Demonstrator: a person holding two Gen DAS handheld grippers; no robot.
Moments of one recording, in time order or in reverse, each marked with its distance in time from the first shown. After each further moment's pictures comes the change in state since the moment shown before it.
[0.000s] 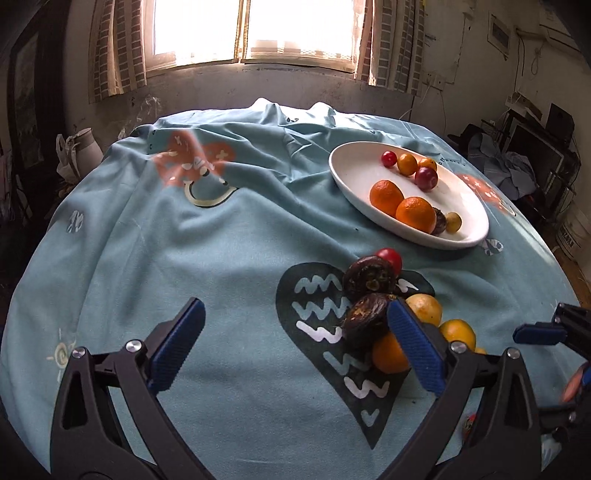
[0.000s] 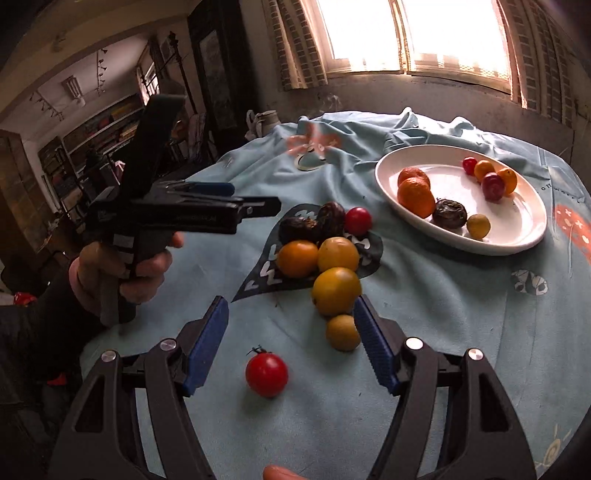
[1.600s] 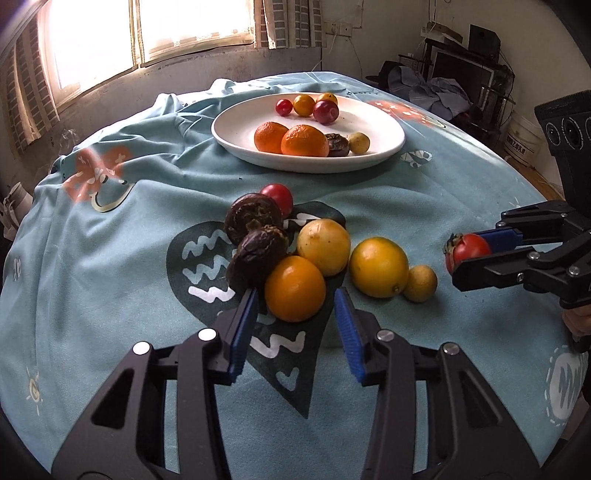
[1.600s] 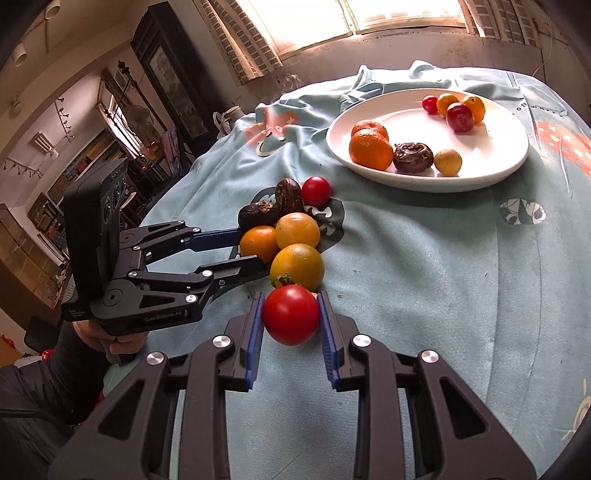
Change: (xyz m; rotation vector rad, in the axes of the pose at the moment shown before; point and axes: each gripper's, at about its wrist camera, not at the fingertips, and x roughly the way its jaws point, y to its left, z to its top) left arm 0.015 -0.067 -0.035 0.330 0.110 -0.170; right arm 0.002 -0.052 -0.006 0.291 0.046 0.028
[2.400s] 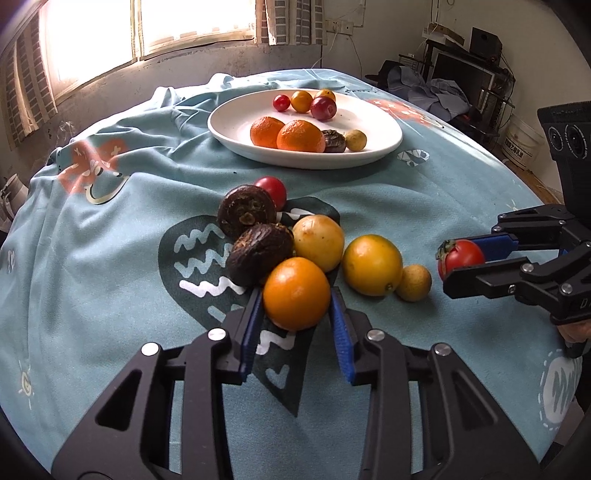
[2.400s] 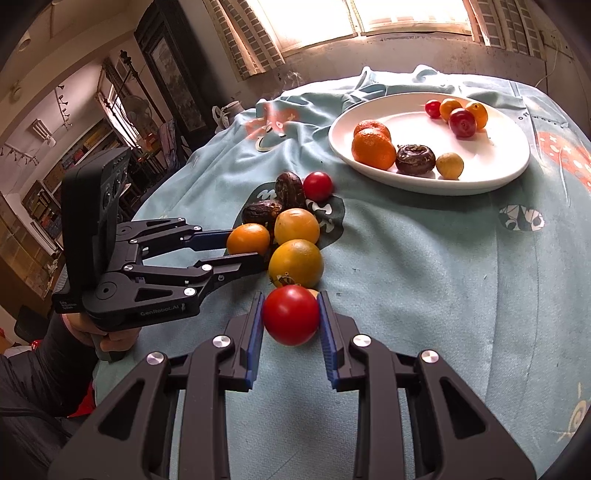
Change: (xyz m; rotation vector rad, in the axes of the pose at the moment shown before) left arm -0.003 -0.002 -0.003 -0.021 -0.003 -0.023; right arm 0.001 0.006 -0.003 -0.044 0.004 -0.031
